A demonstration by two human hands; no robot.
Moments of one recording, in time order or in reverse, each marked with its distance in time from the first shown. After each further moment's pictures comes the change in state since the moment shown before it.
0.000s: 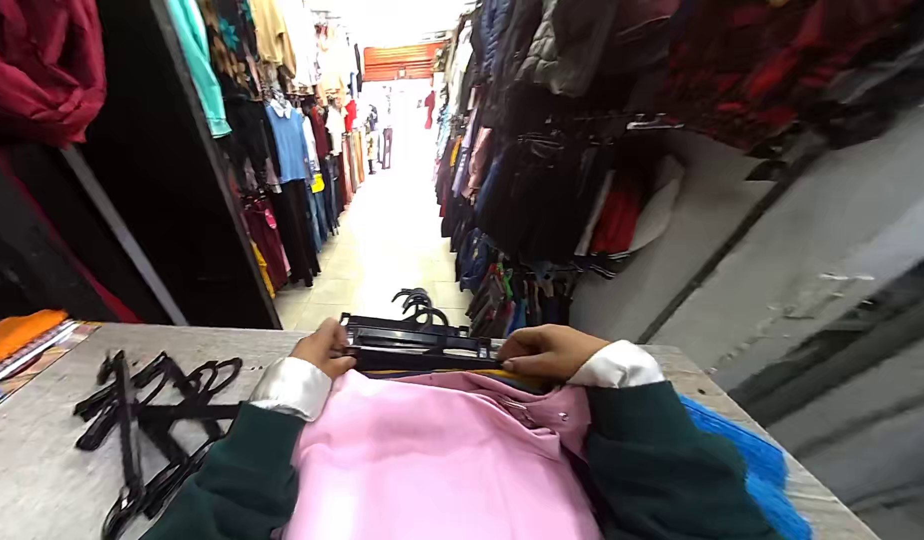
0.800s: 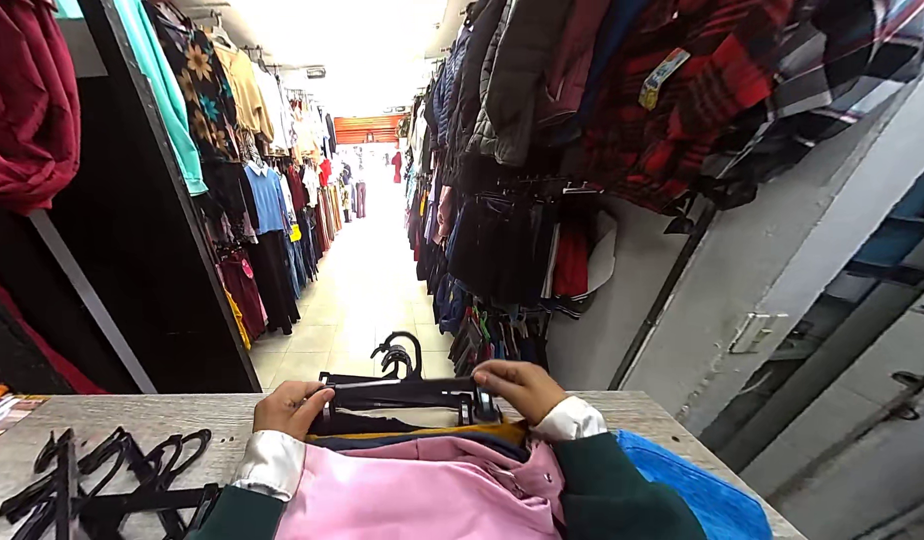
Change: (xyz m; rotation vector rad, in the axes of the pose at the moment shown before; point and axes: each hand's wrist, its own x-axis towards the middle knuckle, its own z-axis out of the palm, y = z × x) left_hand -0.004 -0.005 0.010 -0.238 0.475 0.122; right_hand 0.008 -0.006 0.012 0.173 0.404 -0.138
